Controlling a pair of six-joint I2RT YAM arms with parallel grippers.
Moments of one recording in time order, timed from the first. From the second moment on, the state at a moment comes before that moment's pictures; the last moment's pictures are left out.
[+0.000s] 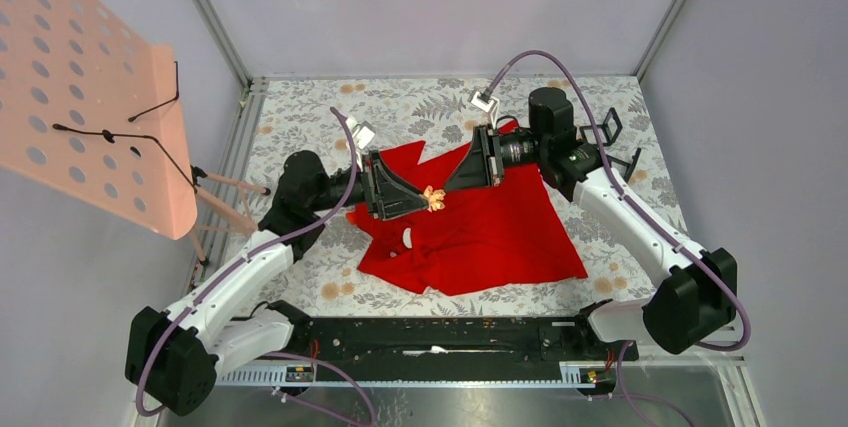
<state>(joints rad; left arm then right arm) -0.49 1.00 0.70 0.32 0.90 -0.71 0.47 1.35 1.16 -0.13 -1.20 0.56</state>
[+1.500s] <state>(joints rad) -0.49 0.96 0.64 0.44 0.75 -0.81 0.53 1.39 1.15 -0.12 -1.08 0.57</state>
